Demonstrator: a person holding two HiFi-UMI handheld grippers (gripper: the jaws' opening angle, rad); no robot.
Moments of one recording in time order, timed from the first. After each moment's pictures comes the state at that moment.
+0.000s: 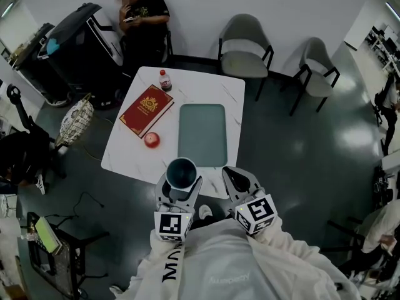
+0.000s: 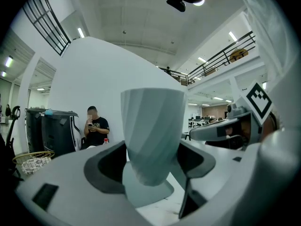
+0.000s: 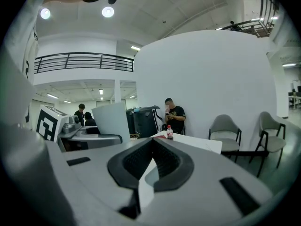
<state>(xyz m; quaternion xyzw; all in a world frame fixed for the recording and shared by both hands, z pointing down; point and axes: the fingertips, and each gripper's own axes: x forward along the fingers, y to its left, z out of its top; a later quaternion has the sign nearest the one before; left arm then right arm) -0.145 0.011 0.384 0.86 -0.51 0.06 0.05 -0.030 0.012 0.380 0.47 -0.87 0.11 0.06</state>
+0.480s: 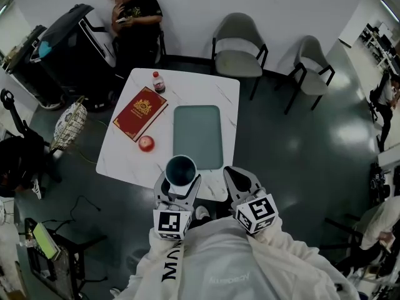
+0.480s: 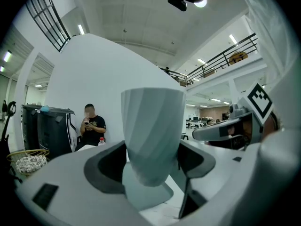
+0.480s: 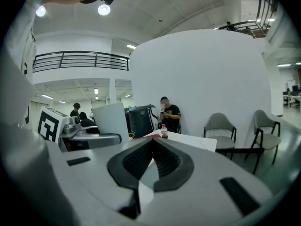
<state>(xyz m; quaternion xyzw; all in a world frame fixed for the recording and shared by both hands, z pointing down) -0.135 -0.011 0.394 0.87 -0.49 0.05 0.06 -0.012 -0.003 0.387 0.49 -0.86 0.12 0.07</state>
